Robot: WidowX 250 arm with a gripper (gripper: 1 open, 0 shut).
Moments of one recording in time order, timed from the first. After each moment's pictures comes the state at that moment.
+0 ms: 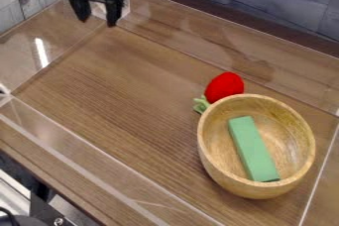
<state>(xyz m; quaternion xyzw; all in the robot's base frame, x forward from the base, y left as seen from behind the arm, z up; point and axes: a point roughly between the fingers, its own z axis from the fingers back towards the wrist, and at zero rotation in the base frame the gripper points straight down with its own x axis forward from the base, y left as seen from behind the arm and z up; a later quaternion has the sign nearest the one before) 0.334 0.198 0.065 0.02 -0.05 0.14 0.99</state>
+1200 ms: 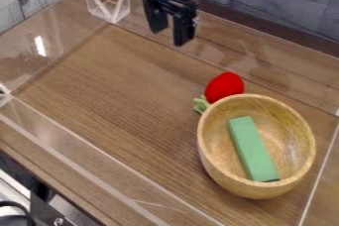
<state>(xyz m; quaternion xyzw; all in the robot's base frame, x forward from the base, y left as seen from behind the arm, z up) 0.333 0.066 0.088 -0.03 -0.02 -0.12 0.99</state>
